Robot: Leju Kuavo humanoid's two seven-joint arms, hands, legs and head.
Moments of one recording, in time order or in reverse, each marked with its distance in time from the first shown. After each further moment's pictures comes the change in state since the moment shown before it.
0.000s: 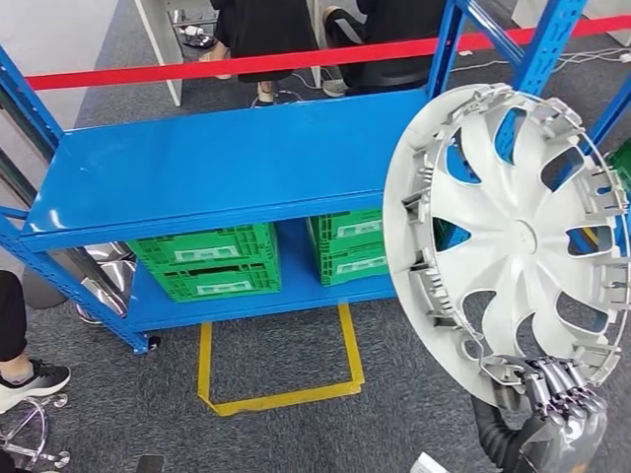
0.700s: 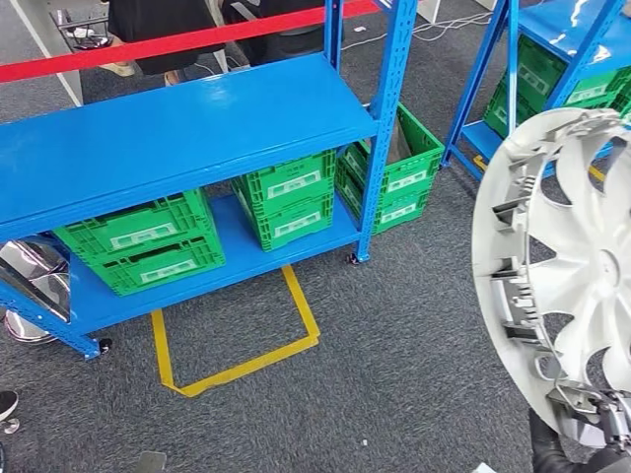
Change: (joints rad) left arm 0.007 0.005 -0.008 -0.001 -0.047 0.003 0.022; right arm 0.074 0.015 -0.136 -0.081 -0.081 0.000 0.027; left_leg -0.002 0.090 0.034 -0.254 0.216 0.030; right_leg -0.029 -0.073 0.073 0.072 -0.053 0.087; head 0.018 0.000
